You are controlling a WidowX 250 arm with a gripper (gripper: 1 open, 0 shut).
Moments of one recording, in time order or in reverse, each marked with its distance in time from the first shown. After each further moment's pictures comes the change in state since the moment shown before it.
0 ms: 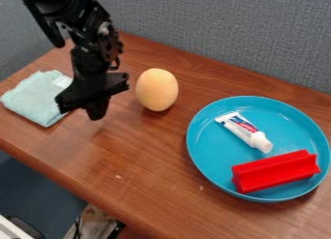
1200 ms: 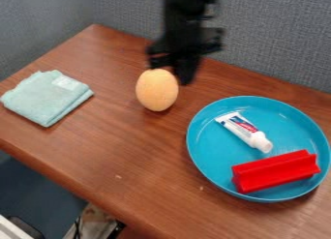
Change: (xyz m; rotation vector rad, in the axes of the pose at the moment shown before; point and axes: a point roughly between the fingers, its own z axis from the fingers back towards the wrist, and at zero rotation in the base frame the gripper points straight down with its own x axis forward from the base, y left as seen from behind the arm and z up) arm -0.076 -0.109 0.097 -0.061 0.138 -0.182
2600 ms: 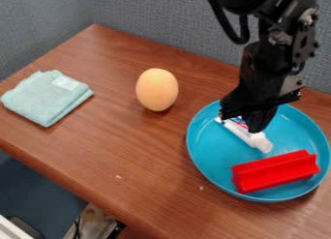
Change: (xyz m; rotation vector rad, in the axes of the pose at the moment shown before) arm -0.065 -0.046 -0.034 -0.062 -0.001 -0.078
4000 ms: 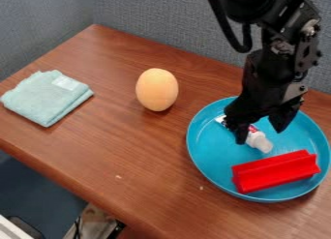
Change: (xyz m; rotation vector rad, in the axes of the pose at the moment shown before) arm -0.005 -0.003 -0.004 -0.015 0.001 0.037
